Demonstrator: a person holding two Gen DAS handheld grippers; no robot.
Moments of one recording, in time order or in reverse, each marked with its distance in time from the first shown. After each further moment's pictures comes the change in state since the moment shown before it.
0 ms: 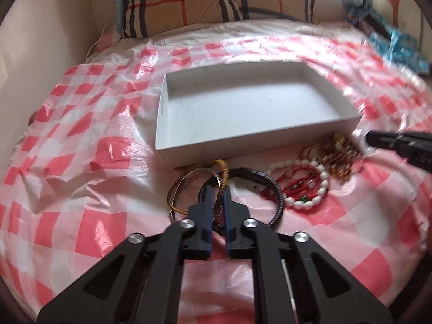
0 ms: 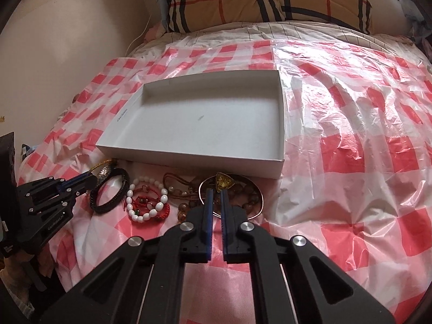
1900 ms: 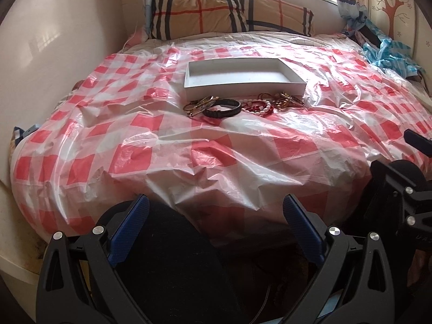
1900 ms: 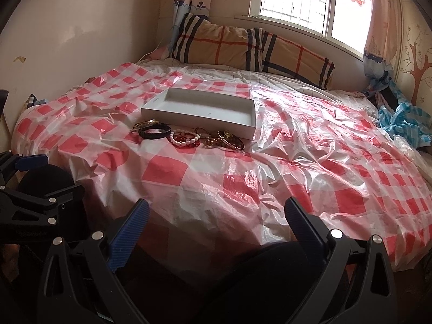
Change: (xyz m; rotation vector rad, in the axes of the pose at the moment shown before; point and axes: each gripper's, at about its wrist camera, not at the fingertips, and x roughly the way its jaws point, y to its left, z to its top) left arm -0.166 -0.032 -0.144 -0.052 -0.031 0.070; right arm -0.151 0.112 -0.170 -0.168 -0.234 -0.286
